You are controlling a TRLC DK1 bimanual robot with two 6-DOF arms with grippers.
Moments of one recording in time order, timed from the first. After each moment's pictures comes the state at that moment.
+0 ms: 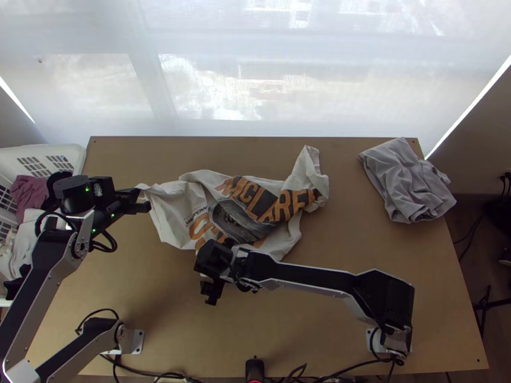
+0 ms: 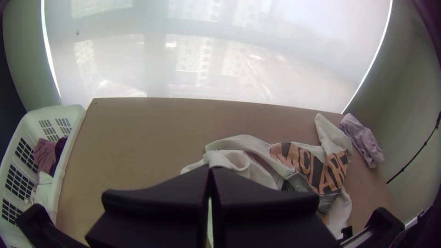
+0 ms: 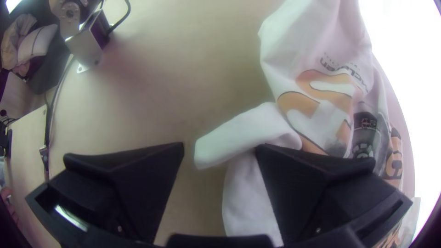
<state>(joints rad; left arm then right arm) -0.03 1.02 0.89 -0.39 0.15 -0.09 1.24 1.97 1.41 -0.28 0.00 -0.12</state>
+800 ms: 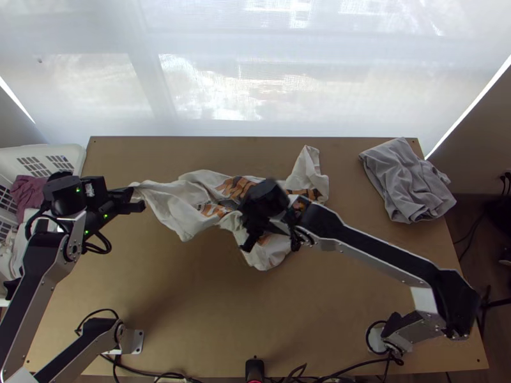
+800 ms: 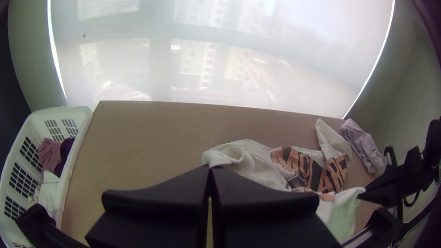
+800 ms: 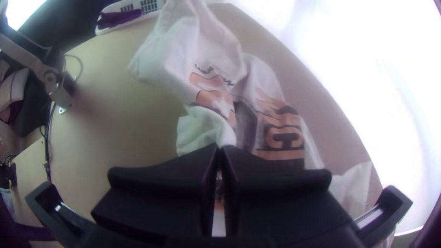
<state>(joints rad) 0.00 0.98 0.92 -0.44 0.15 -0.09 0.95 1.67 1.40 -0.47 0.00 -0.17</state>
